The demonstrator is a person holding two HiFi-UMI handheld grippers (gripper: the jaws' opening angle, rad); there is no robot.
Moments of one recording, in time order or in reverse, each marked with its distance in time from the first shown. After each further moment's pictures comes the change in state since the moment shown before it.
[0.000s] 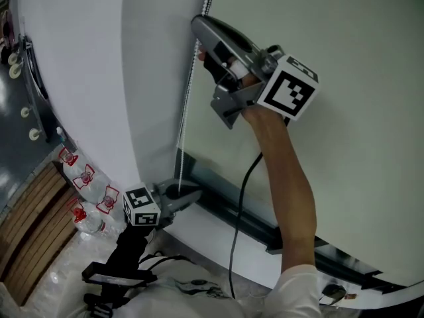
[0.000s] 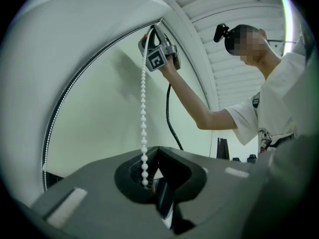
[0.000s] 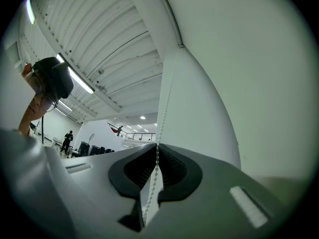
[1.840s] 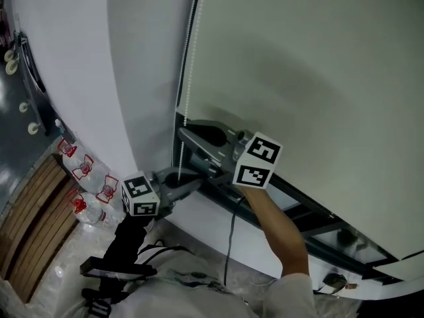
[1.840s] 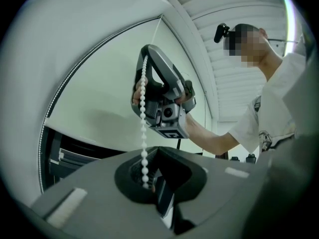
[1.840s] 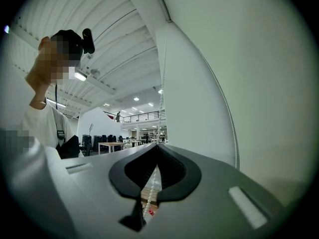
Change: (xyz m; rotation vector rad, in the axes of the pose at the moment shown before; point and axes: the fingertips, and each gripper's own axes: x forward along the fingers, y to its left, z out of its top) left arm 0.001 -0.001 -0.005 -0.010 0.021 -0.004; right arm -0.097 0.058 -0.205 0.169 0.263 -0.060
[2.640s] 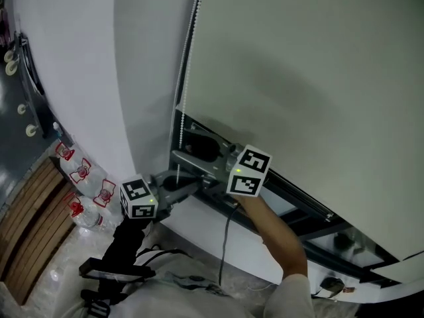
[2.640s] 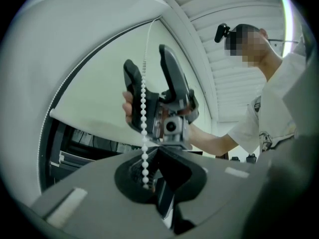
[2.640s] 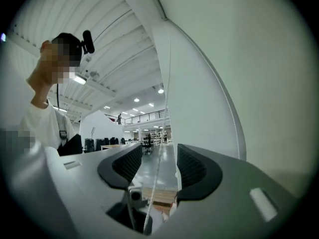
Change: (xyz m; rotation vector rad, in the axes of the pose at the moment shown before) left arm 0.001 0.000 0.006 0.008 -0.013 -0.002; right arm -0.001 0.003 -0.024 0.041 0.001 0.015
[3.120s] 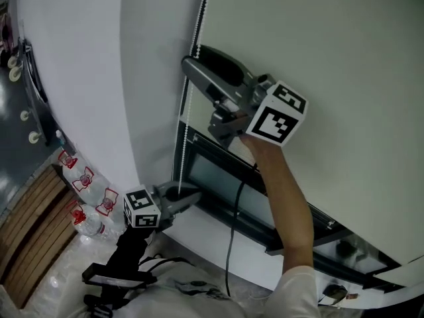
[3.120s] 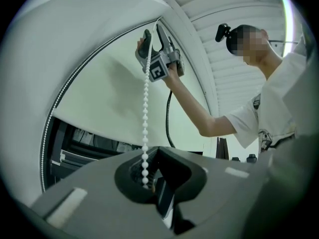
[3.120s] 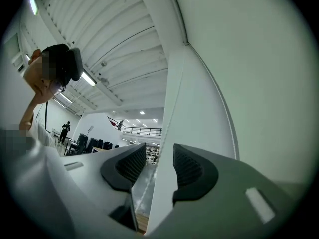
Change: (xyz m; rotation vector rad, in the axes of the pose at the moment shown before) left arm -0.001 0.001 -0.004 -0.006 -0.002 0.003; right arm 0.031 -0.012 0.202 -0.235 -0.218 0.008
